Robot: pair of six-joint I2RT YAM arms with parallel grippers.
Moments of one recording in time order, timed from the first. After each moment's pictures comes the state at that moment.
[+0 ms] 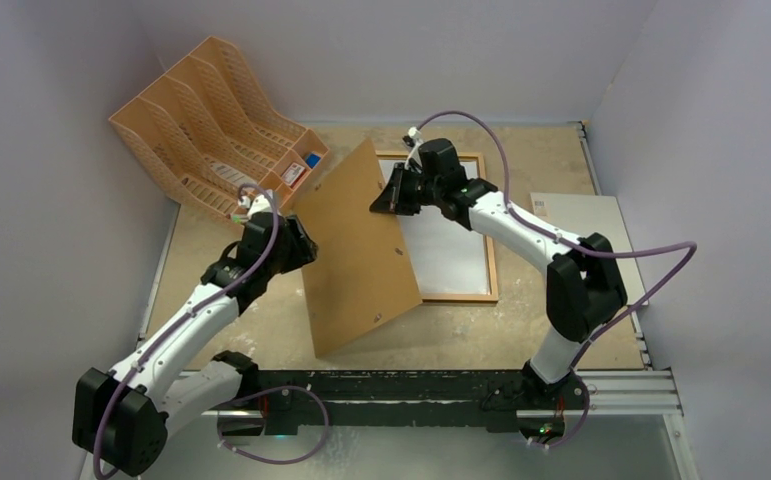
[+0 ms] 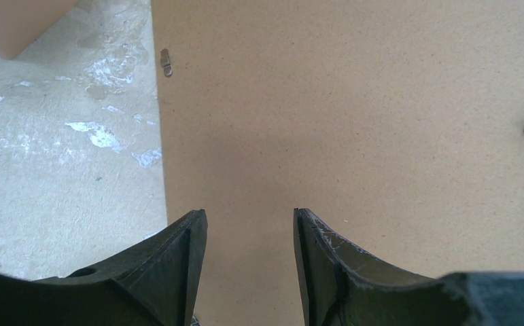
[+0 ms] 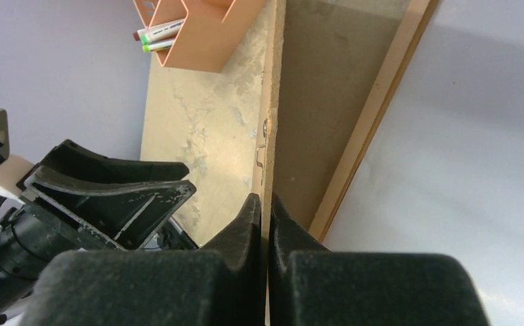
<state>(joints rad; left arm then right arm) -0.41 0.99 0.67 -0.35 -0.16 -0.70 0.59 1.71 1.34 -0.21 -0.39 0.70</state>
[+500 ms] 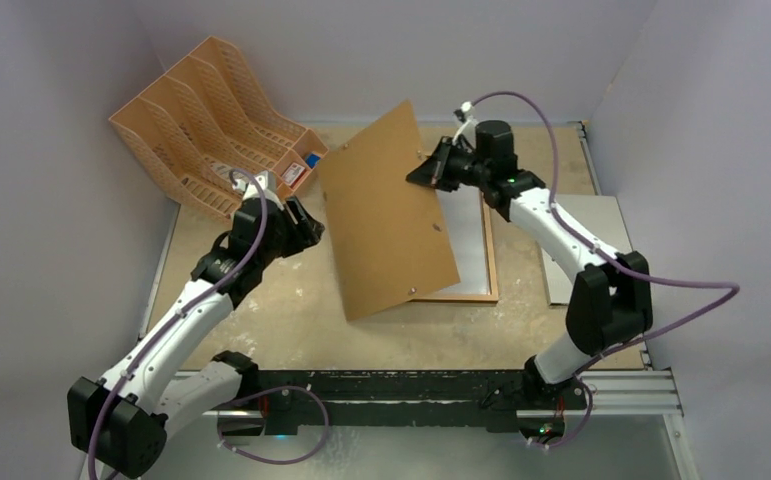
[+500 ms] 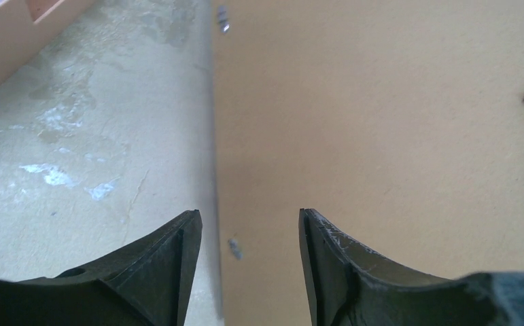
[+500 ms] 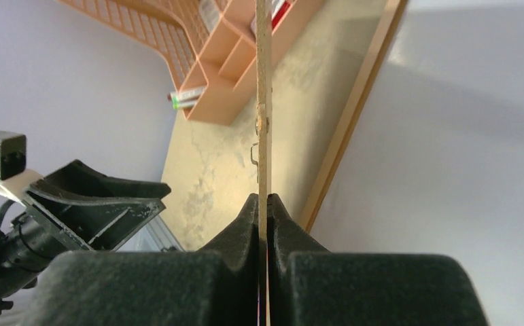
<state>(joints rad) -0.41 0.96 0.78 -0.36 -0.12 -0.72 0.39 1.61 1.30 -0.16 -0.51 0.68</state>
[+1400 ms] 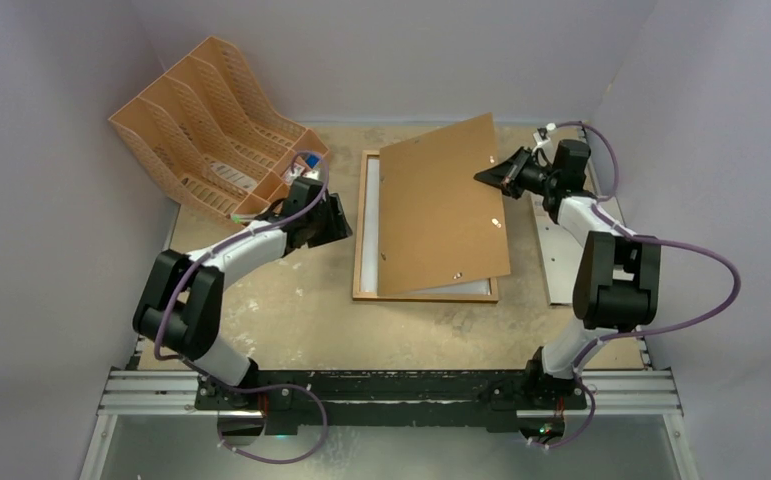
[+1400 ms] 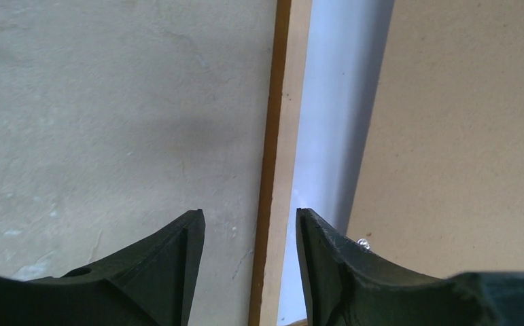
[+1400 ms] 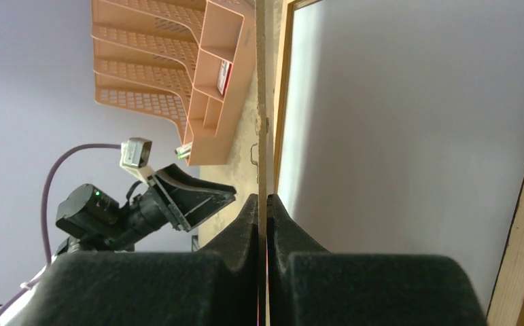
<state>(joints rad) -0.41 1.55 0.94 -0.21 0.00 -0.64 -0.11 1.69 1.09 0.14 -0.89 0.82</state>
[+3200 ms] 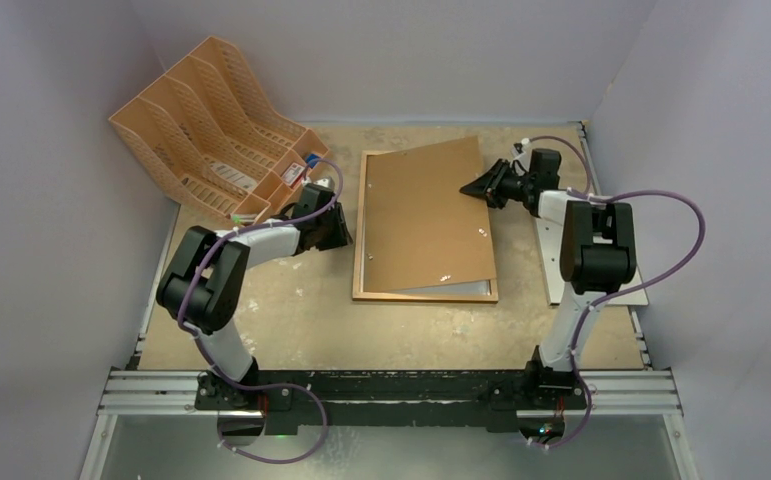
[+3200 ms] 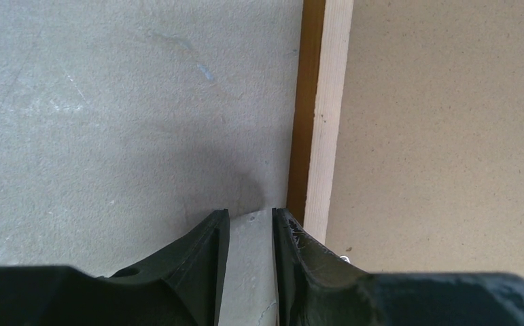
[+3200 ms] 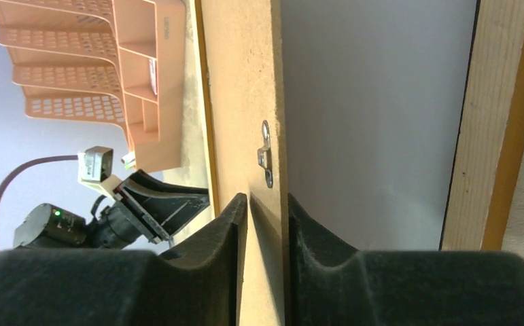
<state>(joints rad) -0.41 1.75 0.93 -0.05 0.04 -0.59 -0.06 1.98 1.17 0.14 -0.84 0.77</state>
